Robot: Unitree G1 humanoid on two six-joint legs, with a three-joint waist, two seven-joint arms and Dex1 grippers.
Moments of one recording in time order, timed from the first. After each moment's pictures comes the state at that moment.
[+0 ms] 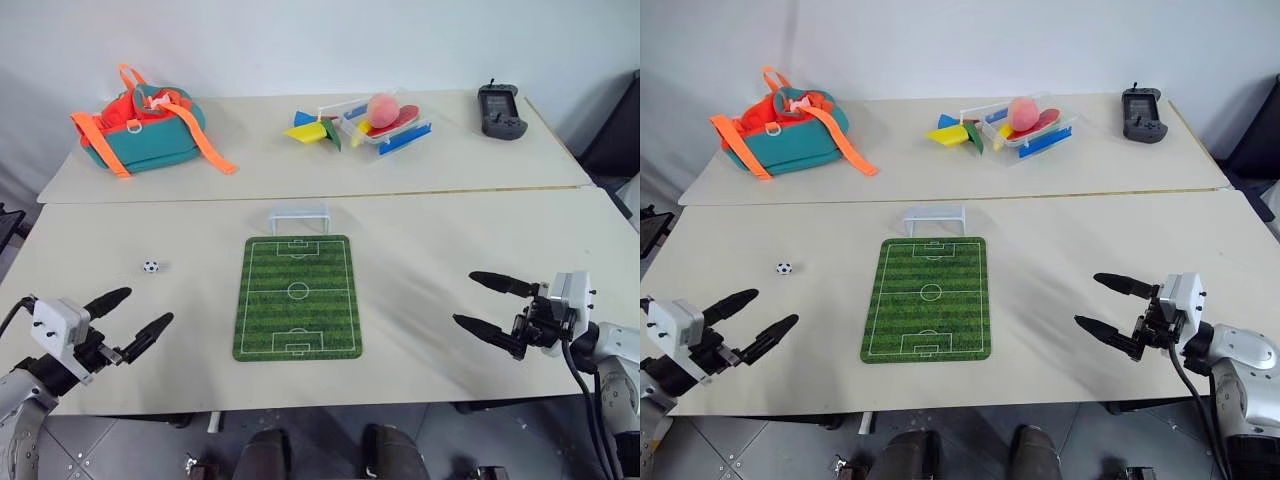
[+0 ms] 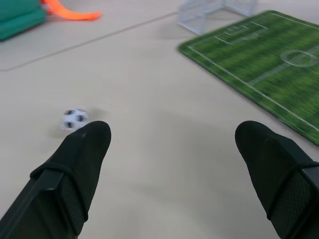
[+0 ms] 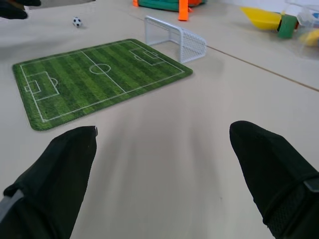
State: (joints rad) left arm 0.21 0.62 0.55 -0.10 -0.49 0.11 -0.72; right arm -0.06 -0.72 -0.29 0.10 0.59 -0.01 1.27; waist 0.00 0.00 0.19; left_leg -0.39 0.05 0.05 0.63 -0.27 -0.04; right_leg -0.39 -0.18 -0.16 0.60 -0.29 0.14
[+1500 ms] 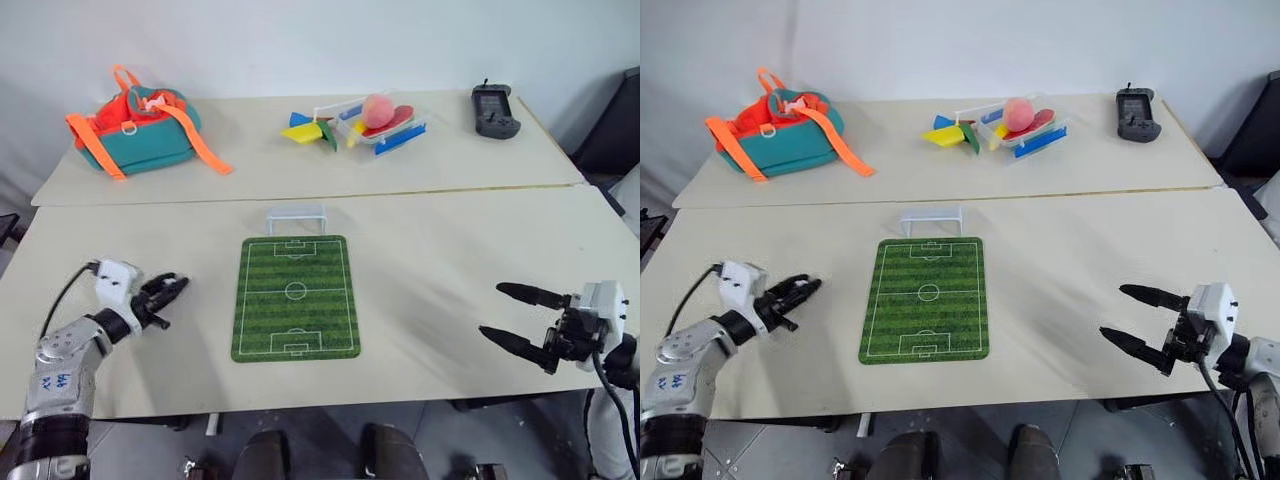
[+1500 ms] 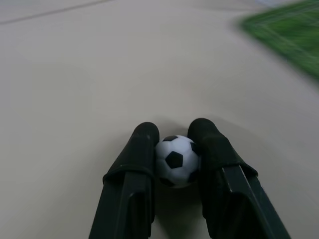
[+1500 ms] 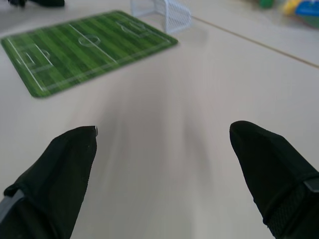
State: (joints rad) left arm -0.11 0.64 0.27 0.13 -0.37 0.19 -0.75; right arm 0.05 -0.80 -0.40 0.06 0.61 0.04 1.30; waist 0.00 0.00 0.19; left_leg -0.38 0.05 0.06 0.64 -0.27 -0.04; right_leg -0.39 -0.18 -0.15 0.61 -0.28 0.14
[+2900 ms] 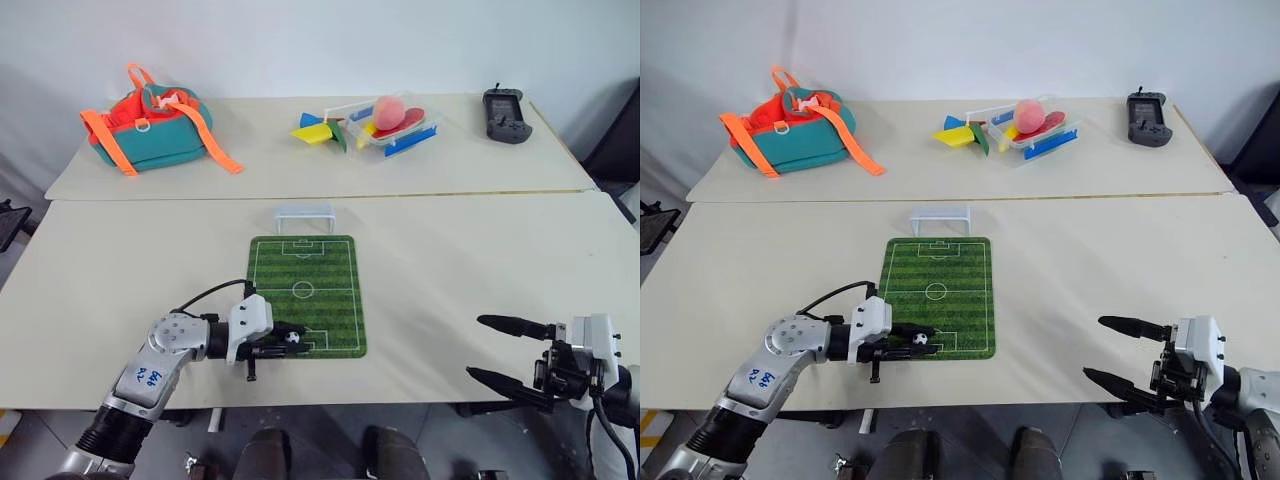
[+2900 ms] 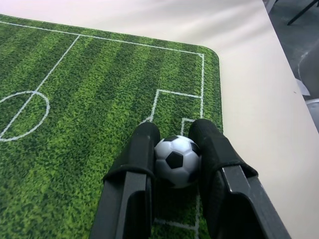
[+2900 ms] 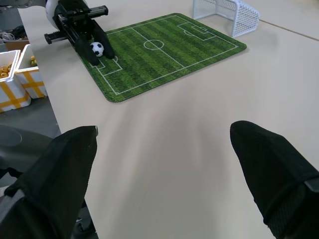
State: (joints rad) left arm -0.20 0.61 -0.19 -0.10 -0.26 0.16 -1.03; right arm 0.27 -0.77 -0.40 -0.20 0.65 0.07 1.28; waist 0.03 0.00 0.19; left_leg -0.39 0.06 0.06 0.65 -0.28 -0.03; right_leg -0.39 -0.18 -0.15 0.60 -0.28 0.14
